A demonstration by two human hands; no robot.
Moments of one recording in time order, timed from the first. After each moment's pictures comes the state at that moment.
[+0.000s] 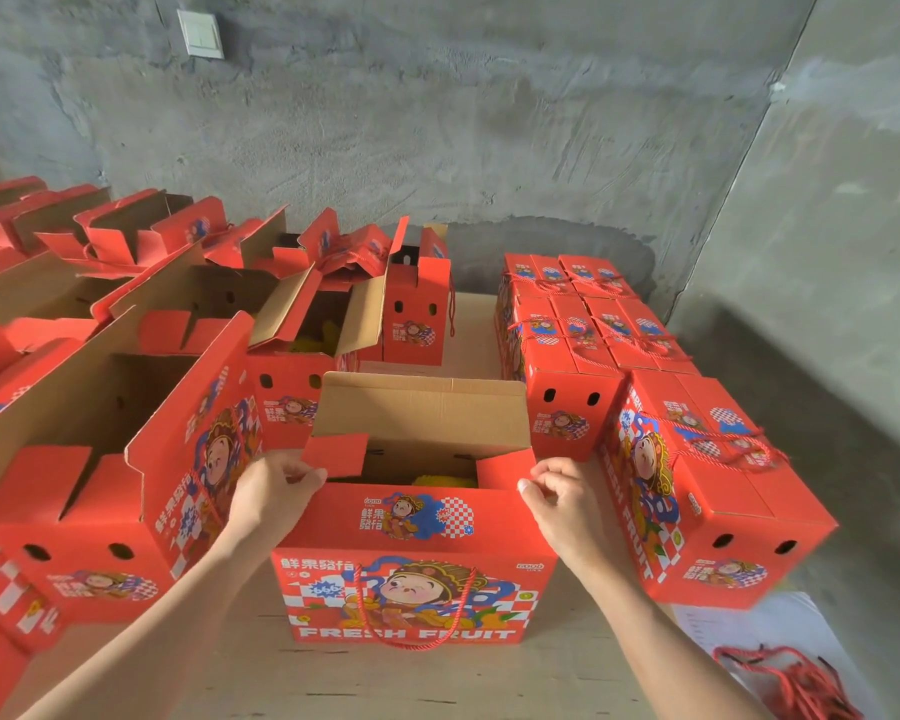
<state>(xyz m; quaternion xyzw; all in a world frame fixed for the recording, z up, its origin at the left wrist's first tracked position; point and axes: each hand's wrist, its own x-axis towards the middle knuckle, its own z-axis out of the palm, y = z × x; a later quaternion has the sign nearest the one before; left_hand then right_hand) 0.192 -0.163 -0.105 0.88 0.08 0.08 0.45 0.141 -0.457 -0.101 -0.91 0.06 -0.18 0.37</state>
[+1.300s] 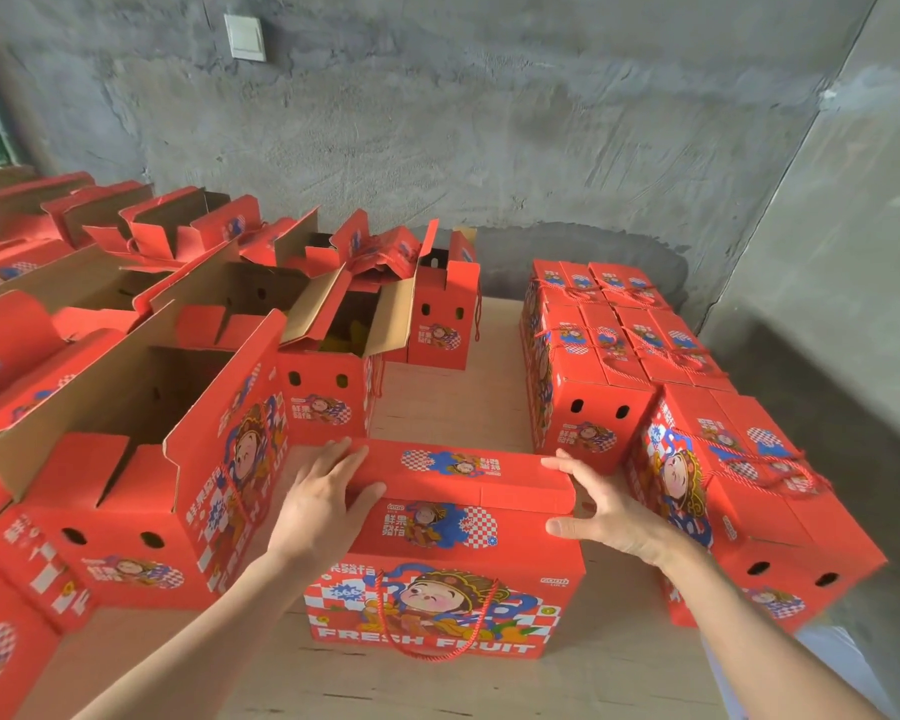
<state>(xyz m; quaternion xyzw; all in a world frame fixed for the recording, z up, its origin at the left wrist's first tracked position) 0.179 -0.173 -0.117 0.95 -0.08 0.12 0.28 0.167 -0.506 -0.091 -0.87 -0.08 0.15 0.46</state>
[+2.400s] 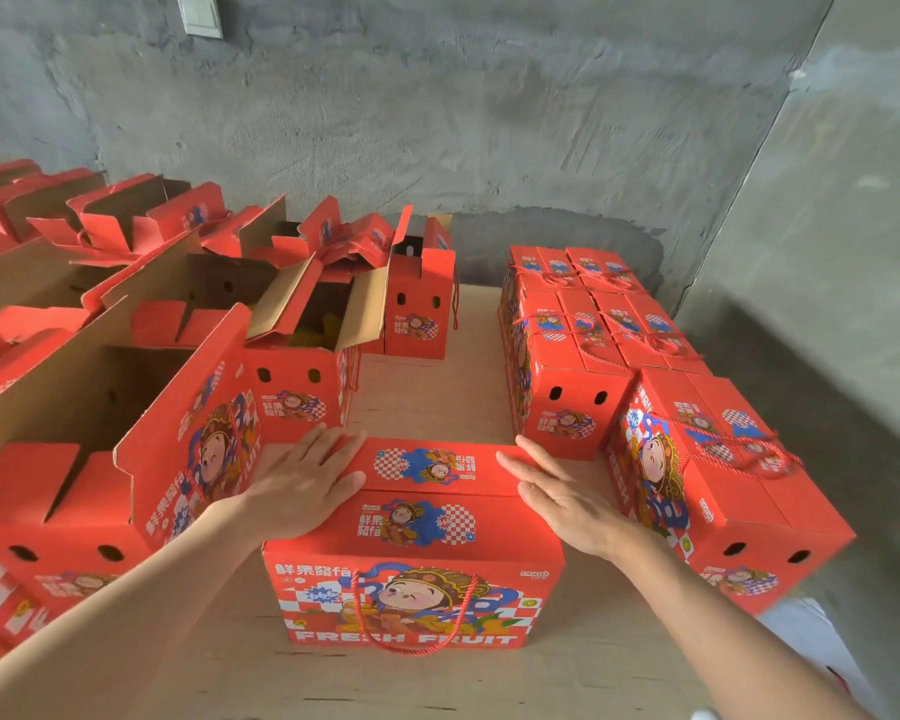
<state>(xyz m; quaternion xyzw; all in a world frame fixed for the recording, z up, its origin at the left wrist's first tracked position) 0.222 -0.162 -0.107 0.97 -0.20 -0.10 0.07 0.174 -0.498 -0.113 -0.94 -0.13 0.09 0.30</state>
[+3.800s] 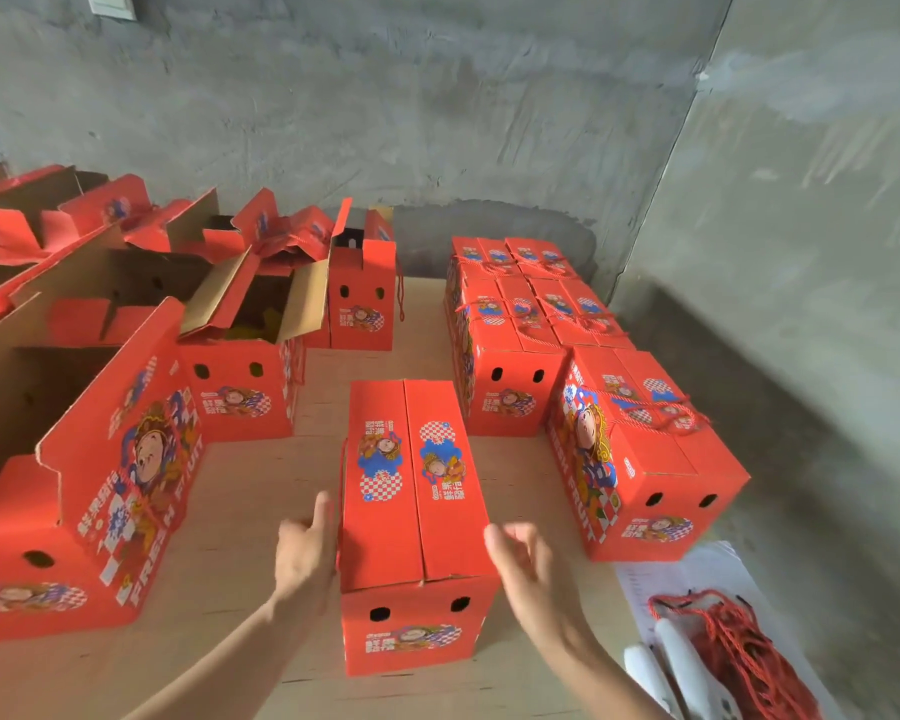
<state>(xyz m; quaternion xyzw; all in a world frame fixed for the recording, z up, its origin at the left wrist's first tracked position) 0.145 -0.249 -0.149 0.74 0.24 -0.04 0.63 0.044 -0.440 -0.102 -0.85 0.20 -0.06 0.48</state>
